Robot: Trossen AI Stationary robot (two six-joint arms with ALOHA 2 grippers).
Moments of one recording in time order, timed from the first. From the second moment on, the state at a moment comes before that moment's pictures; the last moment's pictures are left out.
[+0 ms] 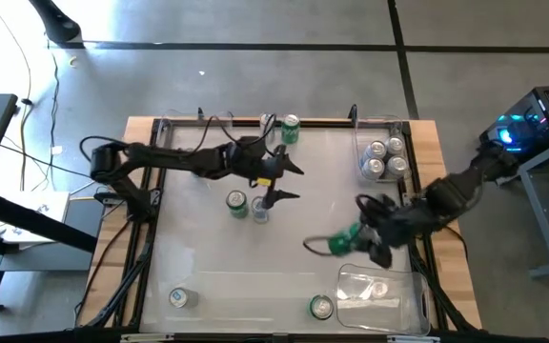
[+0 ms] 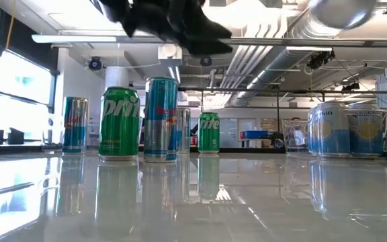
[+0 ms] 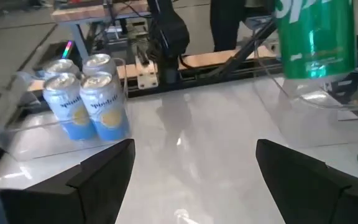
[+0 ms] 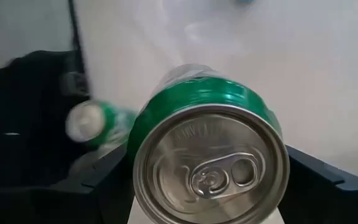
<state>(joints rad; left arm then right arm) 0.17 1.66 1.14 0.17 0.30 0.21 0.57 1.22 1.37 -1.16 0.20 0.86</state>
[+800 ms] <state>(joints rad) -0.28 1.31 1.14 -0.25 -0.25 0.19 0.81 1.63 1.38 -1.25 0.01 1.23</state>
